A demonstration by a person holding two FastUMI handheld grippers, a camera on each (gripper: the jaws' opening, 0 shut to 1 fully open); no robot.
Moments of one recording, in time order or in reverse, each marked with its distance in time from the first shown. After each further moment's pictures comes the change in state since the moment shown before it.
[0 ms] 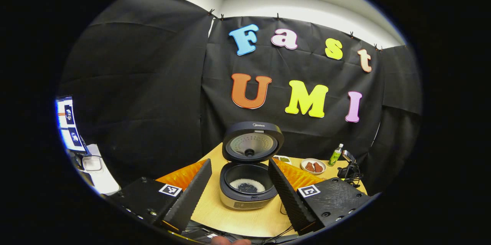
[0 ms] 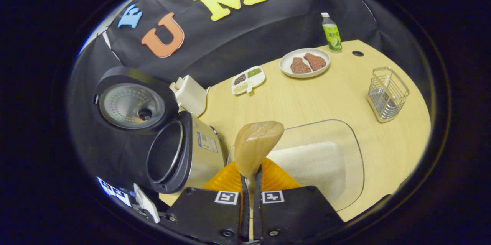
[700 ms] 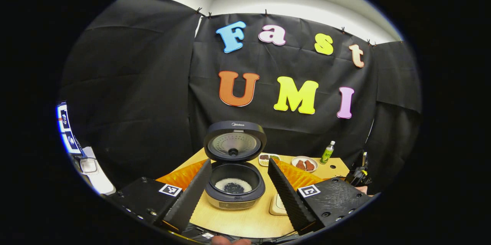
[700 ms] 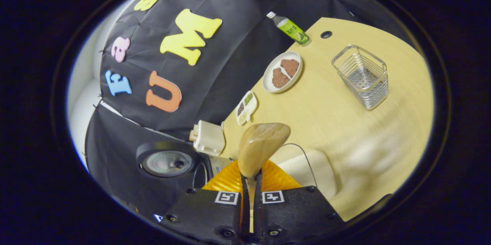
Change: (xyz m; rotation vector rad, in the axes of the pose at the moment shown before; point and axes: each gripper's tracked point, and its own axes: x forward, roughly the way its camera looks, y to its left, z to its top) left arm 0.014 -0.054 0.005 0.031 0.022 -0.070; right arm -0.070 -0.059 0.080 0.380 -0.140 0.236
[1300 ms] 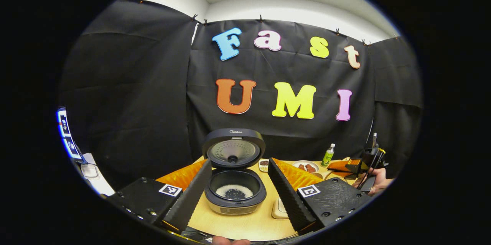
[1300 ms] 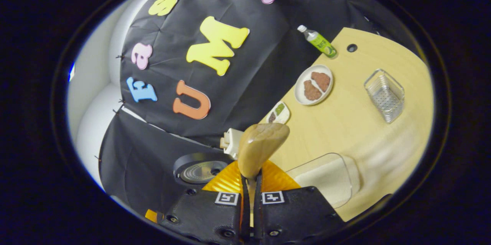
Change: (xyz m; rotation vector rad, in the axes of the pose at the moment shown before) left arm -0.004 0.014 0.009 0.034 -0.062 0.018; right arm -0.013 0.118 0.007 -0.055 0.014 0.153
